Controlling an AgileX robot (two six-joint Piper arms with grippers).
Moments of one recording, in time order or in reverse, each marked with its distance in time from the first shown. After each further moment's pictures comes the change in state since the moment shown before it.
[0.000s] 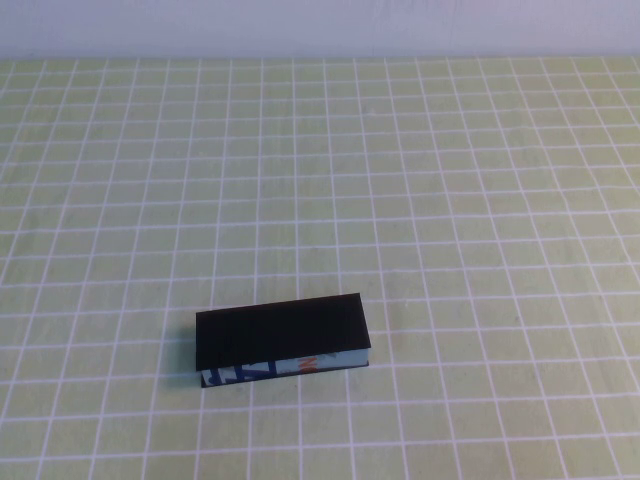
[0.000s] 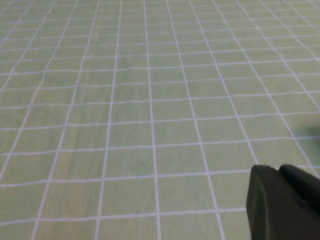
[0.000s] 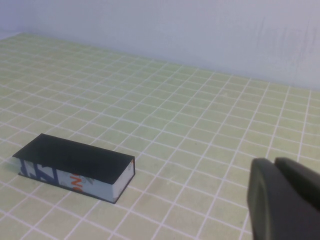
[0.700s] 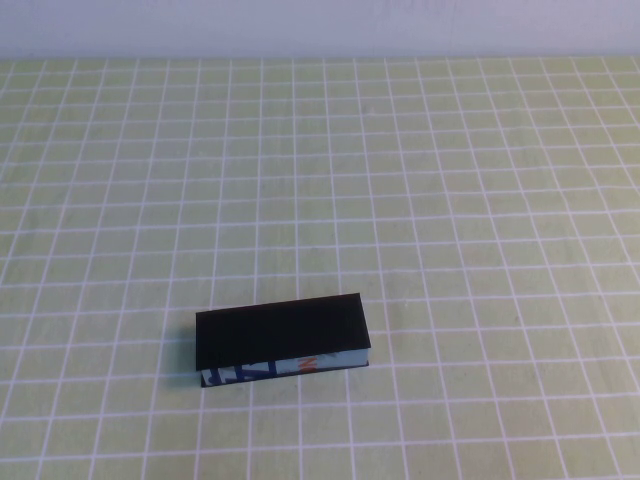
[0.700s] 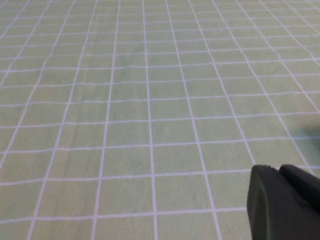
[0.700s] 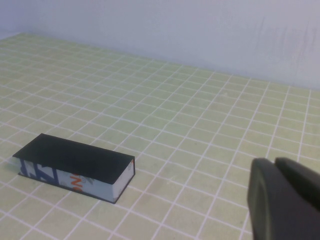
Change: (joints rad) right arm 0.000 0.000 0.000 0.000 0.000 0.000; left arm -0.002 0.000 0.000 -0.009 0.007 -0.004
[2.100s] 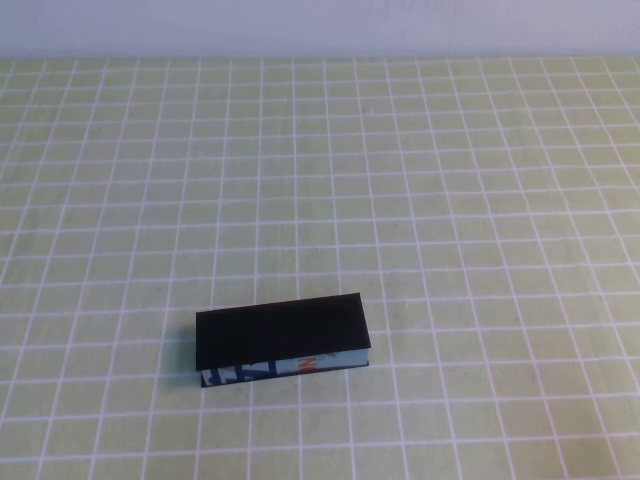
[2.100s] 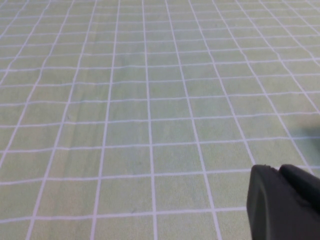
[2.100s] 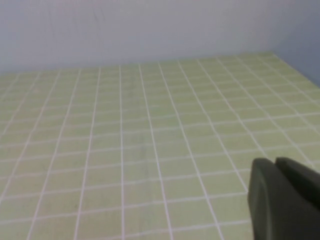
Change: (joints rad) right arm -0.640 -0.071 0.244 0.149 -0.173 -0.045; left arm 0.000 0.000 0.000 -0.002 0.000 0.000
